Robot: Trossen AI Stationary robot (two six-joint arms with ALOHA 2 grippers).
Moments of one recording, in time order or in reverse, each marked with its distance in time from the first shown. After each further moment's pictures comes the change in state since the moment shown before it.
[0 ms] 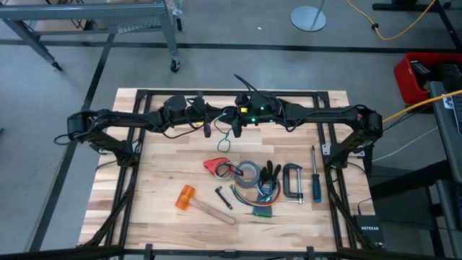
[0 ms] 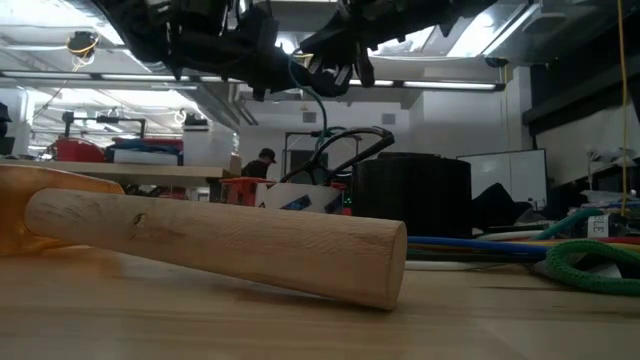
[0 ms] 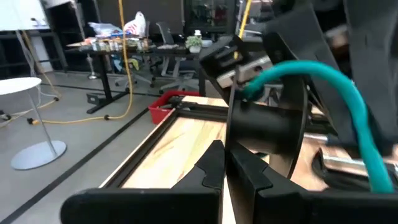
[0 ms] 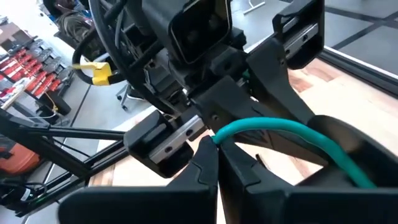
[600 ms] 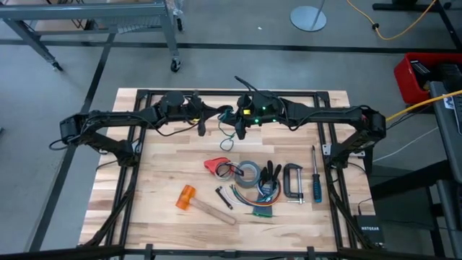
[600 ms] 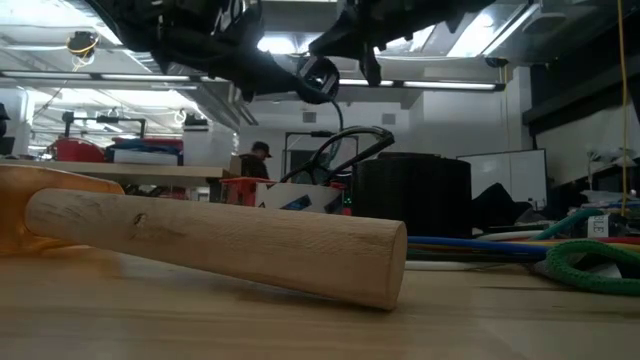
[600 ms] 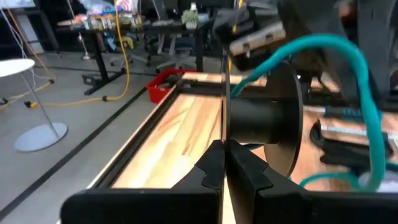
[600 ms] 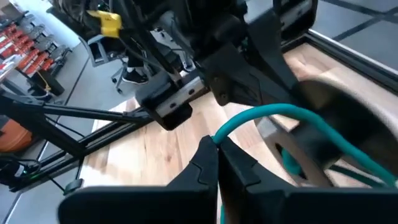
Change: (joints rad) left arm 0.076 -0.094 0.002 -0.217 0.074 0.048; right arm 0.000 -0.033 0.000 -0.087 -0.019 -0.053
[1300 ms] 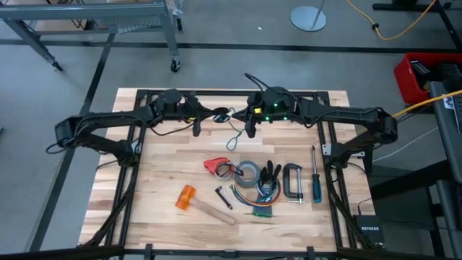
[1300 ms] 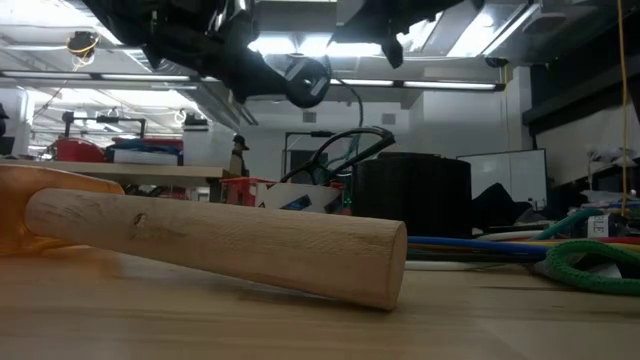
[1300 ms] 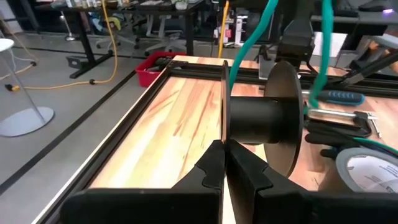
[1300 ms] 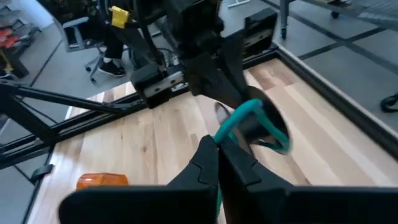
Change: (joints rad) left arm 0.033 -0.055 0.001 -0.142 0.068 0.008; right arm -0.001 -0.127 0.000 -0.158 0.068 -0.150
